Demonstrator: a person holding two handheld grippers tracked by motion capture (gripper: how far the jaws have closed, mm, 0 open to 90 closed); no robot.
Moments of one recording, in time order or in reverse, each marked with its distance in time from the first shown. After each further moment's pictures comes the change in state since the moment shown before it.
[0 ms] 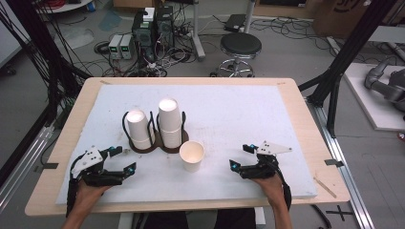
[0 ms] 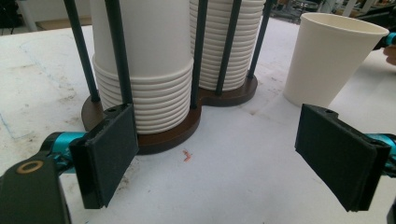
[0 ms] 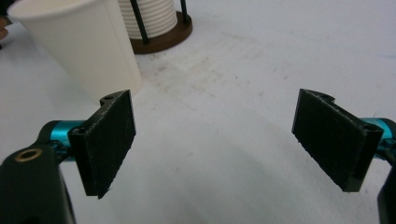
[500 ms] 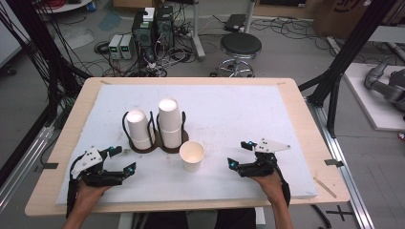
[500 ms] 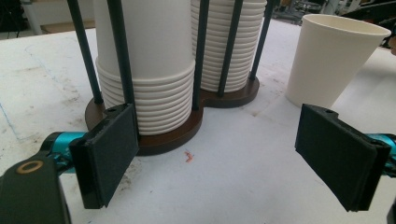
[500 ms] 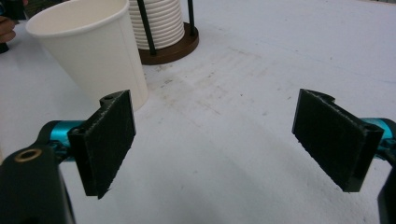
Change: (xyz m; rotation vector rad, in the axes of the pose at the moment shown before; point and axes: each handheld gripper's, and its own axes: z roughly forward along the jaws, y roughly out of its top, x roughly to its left) left arm -0.001 0.000 -0.001 -0.009 0.010 0.009; right arm 0.005 0.015 -0.002 -0.020 0.001 -0.059
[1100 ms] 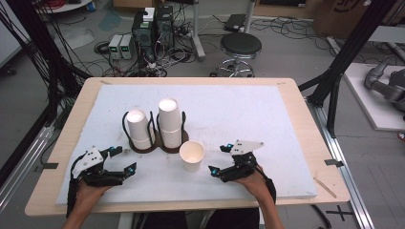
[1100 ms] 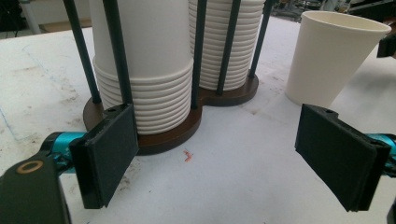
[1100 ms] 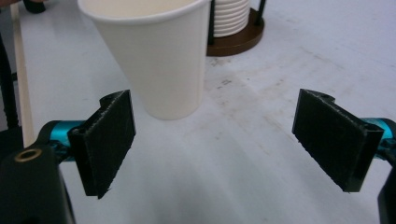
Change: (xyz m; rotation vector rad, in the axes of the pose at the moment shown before) left arm -0.001 0.000 0.001 0.007 0.000 0.007; right arm 0.032 0.017 0.037 0.101 0.115 -0.124
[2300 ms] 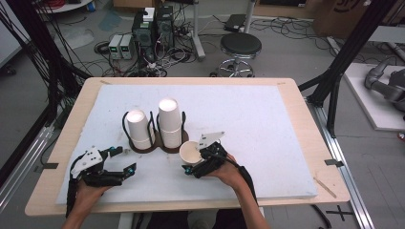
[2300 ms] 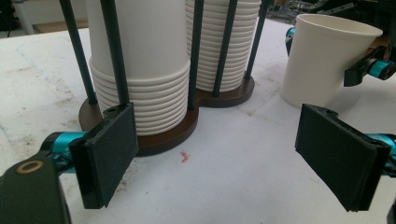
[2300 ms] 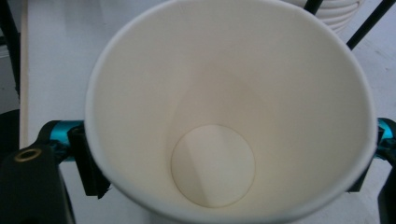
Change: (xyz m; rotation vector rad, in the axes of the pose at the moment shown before) left arm 0.002 0.000 0.000 -0.008 -0.020 -0.008; right arm 0.027 0.051 0.071 0.153 0.100 -0.133
